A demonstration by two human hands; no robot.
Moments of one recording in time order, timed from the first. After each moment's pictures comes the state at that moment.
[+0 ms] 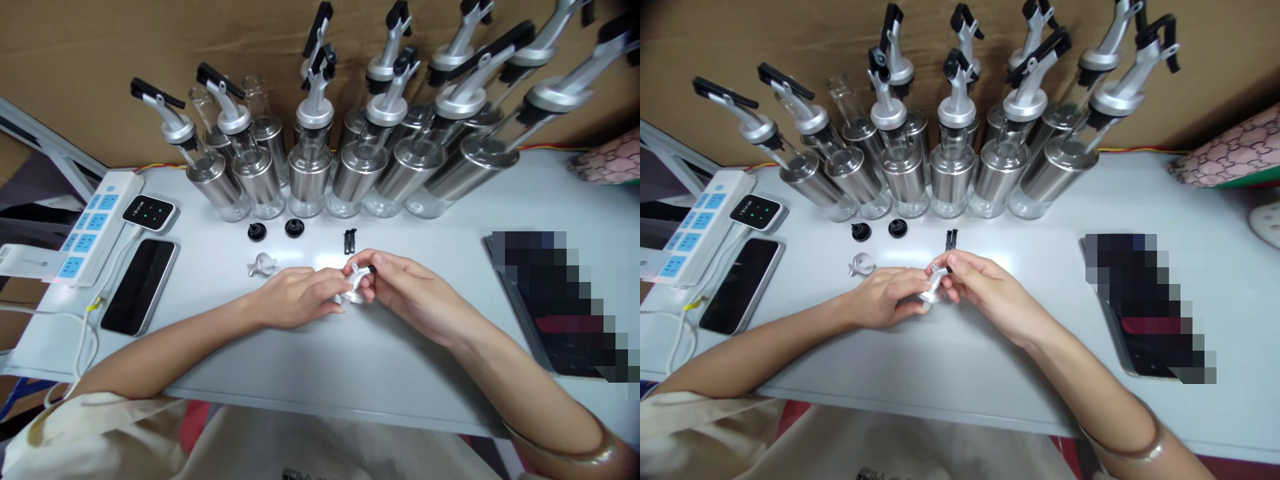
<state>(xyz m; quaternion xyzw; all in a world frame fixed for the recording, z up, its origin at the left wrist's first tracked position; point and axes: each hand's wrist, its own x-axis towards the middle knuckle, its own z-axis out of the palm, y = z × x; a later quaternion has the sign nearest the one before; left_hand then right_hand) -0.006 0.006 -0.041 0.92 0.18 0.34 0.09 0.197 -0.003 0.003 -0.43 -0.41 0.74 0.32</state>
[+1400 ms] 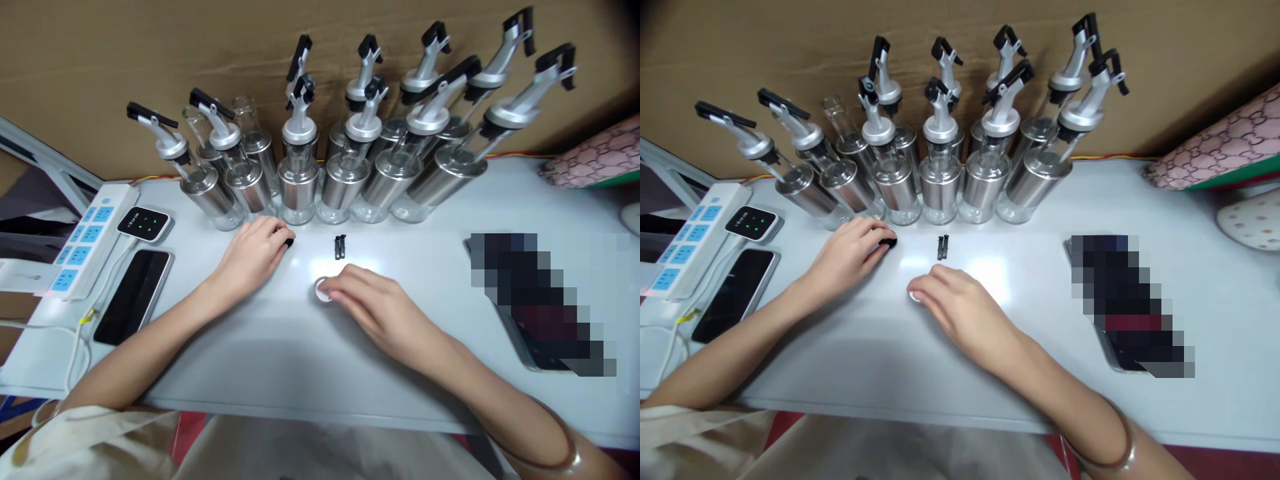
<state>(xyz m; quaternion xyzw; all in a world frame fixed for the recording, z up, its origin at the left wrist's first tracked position) -0.037 0.041 -0.005 0.89 0.45 0.10 0.02 0.192 -0.017 0.000 -0.40 -0.83 0.32 0.24</state>
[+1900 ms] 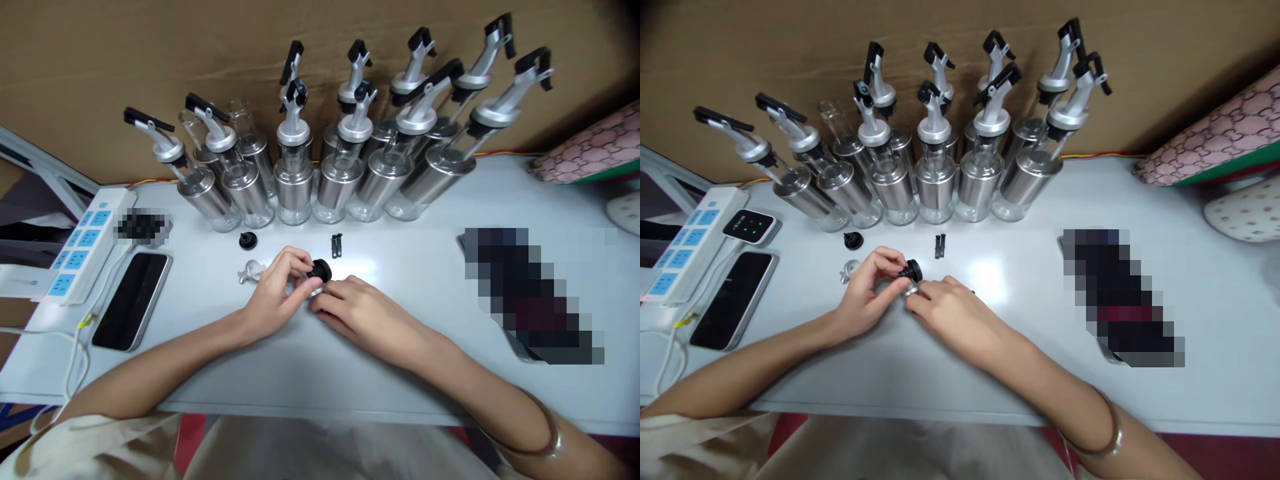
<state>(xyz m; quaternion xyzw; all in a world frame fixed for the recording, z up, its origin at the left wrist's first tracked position) -0.004 -0.006 -0.031 0.74 0.39 0.42 0.36 0.184 -0.021 -0.012 -0.34 -0.91 0.20 0.08</state>
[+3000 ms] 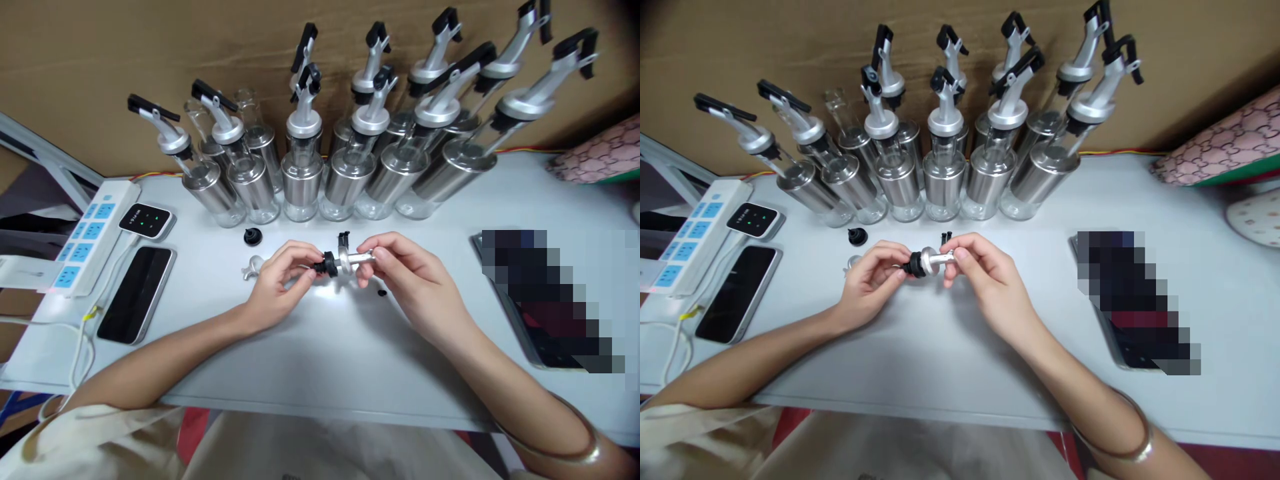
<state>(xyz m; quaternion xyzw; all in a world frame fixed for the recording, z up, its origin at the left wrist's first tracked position) -0.005 -0.004 -0.035 0.66 0.32 0.48 0.48 0.198 -0.007 -0.001 -0.45 -0.50 0.58 0.47</state>
